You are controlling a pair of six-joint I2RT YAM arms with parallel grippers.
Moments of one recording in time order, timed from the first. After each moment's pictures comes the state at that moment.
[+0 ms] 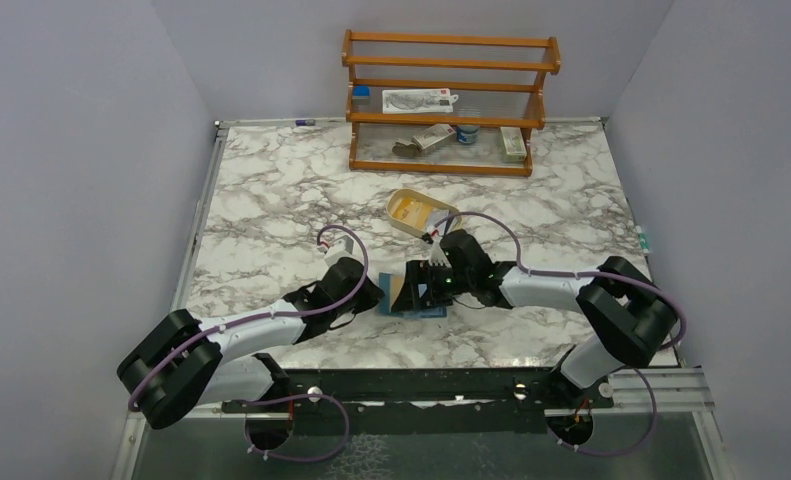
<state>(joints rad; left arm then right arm) -0.81 1.19 0.38 0.12 -0.18 -1.03 0.80 1.56 0.68 0.14 -0.44 0.67</state>
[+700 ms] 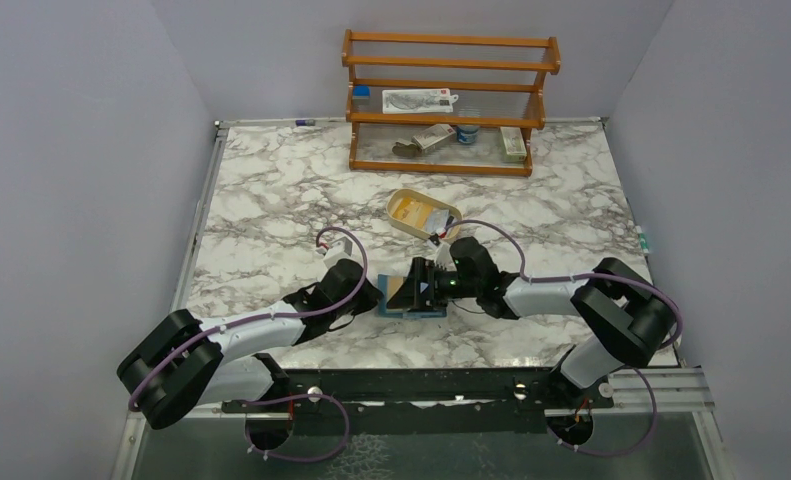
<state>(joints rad) -0.81 1.19 0.37 0.13 -0.18 -1.04 0.80 1.56 0.55 0.48 -0.52 0.93</state>
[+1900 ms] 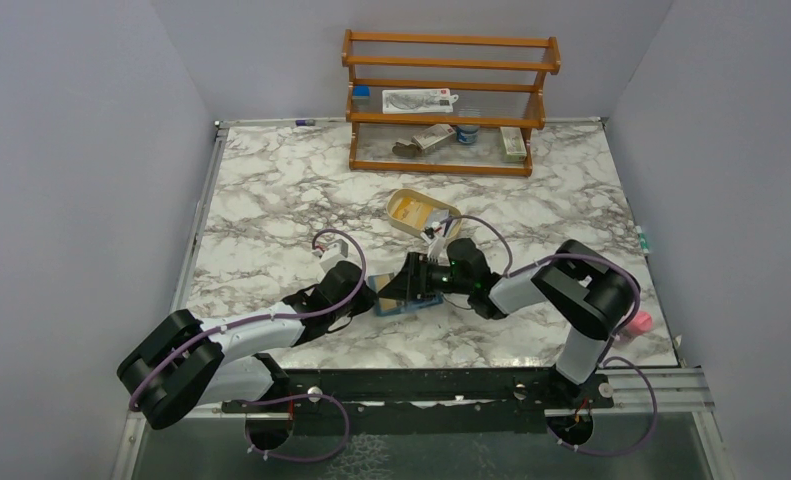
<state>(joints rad) -0.80 1.19 0.35 0.12 -0.20 -1.04 0.79 1.77 0.54 0.87 -0.49 0.90</state>
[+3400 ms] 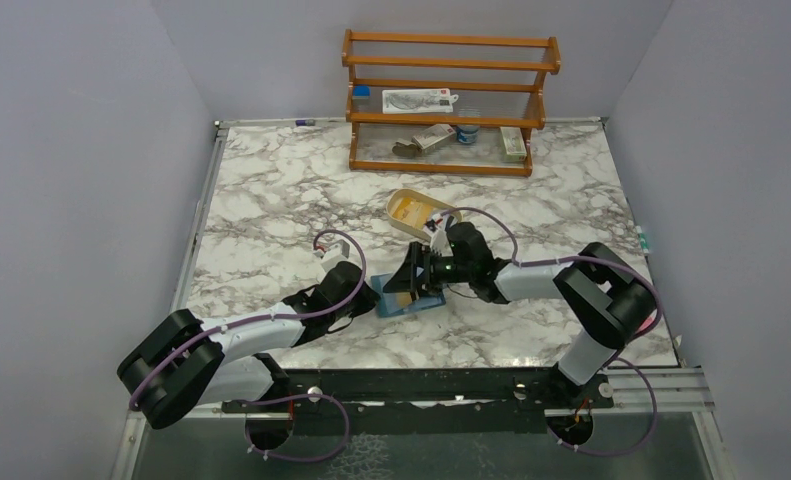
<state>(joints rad) -0.81 1.19 0.35 0.13 -0.20 -1.05 0.73 1.69 0.65 0.52 -0.59 0.91</state>
